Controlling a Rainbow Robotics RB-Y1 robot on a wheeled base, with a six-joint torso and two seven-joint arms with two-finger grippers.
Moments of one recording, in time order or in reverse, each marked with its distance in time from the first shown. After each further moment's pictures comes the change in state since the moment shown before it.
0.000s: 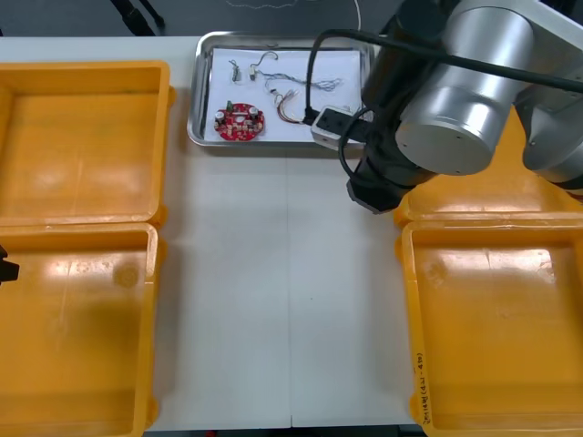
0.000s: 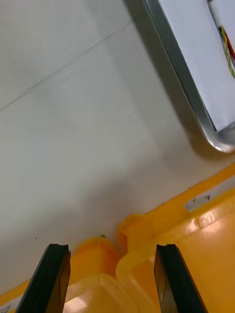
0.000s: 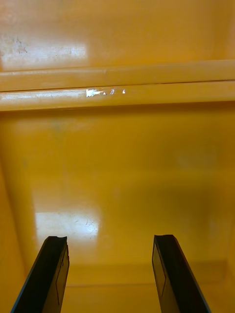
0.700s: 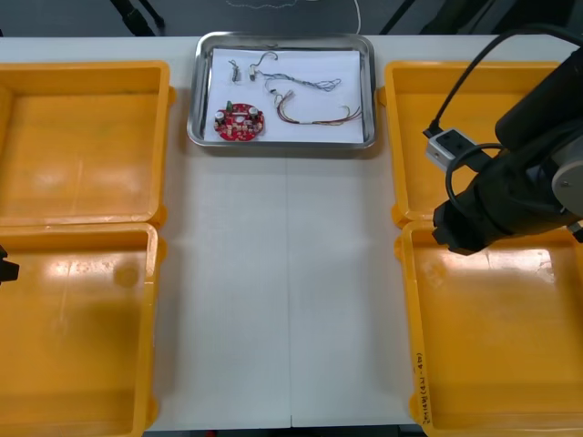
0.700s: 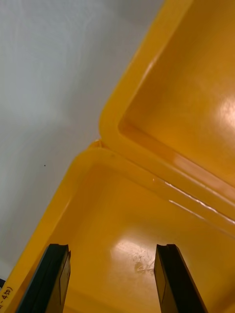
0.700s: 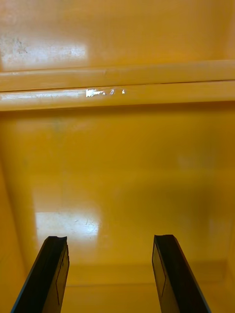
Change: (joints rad) right arm 0.399 -0.178 -0.347 -0.264 -0.100 0.089 -0.301; left arm 0.000 0.000 0.000 0.000 0.000 0.000 0.000
